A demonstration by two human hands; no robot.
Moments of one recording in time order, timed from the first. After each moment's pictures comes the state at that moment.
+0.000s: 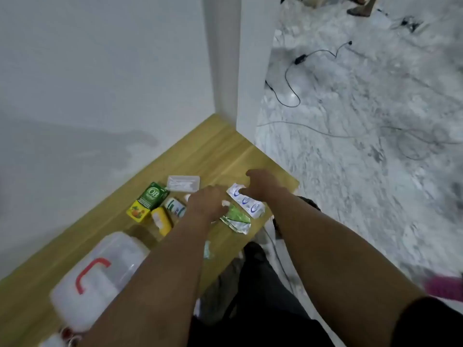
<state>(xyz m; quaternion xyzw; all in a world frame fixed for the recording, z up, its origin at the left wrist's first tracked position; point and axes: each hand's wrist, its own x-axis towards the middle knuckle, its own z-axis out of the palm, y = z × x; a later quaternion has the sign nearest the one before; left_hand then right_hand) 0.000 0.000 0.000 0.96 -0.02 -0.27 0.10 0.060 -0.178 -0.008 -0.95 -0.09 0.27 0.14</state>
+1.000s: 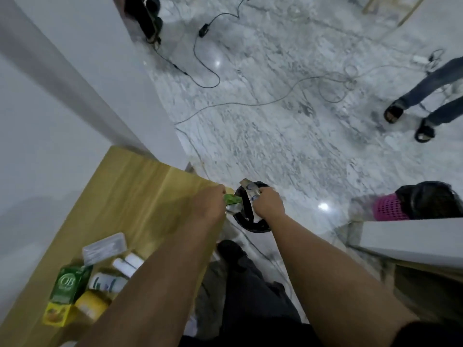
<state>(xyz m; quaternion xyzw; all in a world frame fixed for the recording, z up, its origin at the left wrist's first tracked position) 0.104 -0.188 -0.039 0.93 -0.15 -0.29 0.15 0.044 -0.369 -0.069 -0.85 0.35 0.23 0.33</state>
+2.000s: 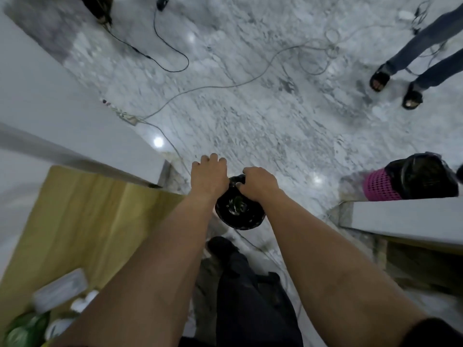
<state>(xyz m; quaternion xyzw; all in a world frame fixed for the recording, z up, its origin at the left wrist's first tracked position) 0.177 -0.328 -0.085 0.93 -0.30 -0.22 -0.07 0.104 -0.460 -0.096 -0.91 0.22 0.30 0.18</state>
